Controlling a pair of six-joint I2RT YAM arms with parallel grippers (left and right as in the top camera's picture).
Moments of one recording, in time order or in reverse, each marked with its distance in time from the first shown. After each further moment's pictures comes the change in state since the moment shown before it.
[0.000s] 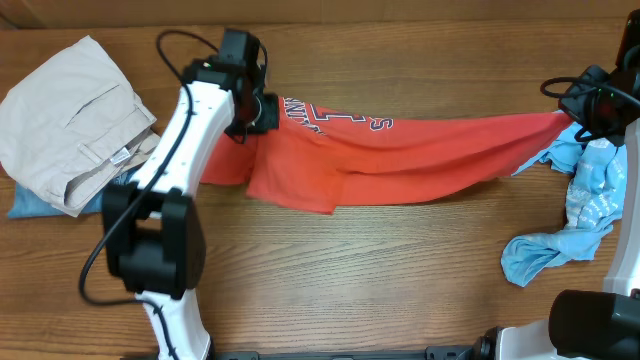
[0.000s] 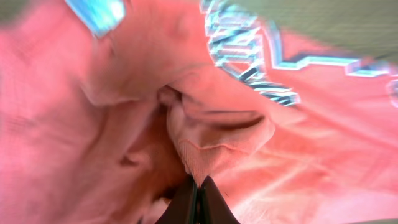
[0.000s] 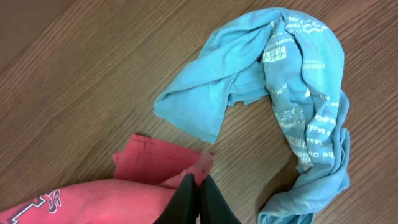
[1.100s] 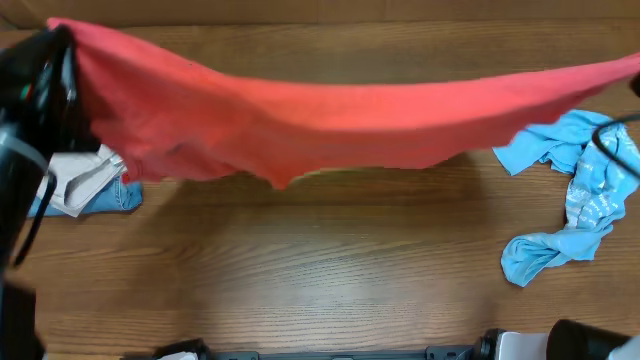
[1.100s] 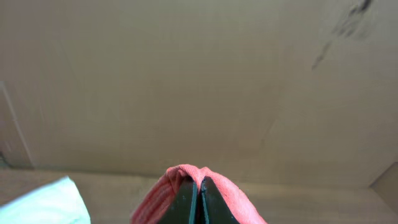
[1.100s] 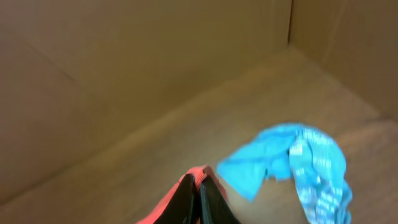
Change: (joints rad) left arm 0.393 -0.806 0.377 -0.026 0.201 0.023; right arm 0.000 -0.113 0.642 -0.220 -0.120 -0.142
